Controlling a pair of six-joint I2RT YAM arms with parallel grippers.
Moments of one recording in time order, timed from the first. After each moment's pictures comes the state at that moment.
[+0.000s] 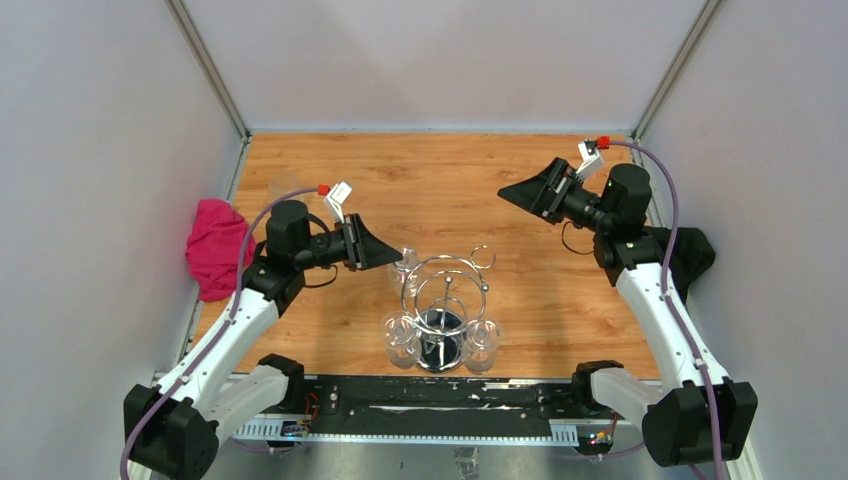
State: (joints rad) left arm -0.33 0.93 0.69 -0.04 0.82 -0.75; right arm 0.11 1.04 0.92 -0.04 -0.74 0.77
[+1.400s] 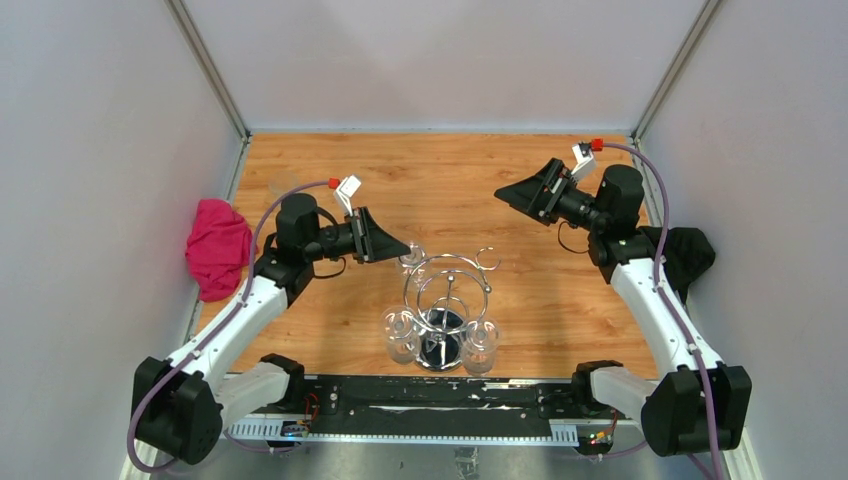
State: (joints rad) left arm -0.35 1.04 0.69 0.11 0.85 -0.79; right arm 0.11 1.09 0.88 0.05 -0.77 0.83
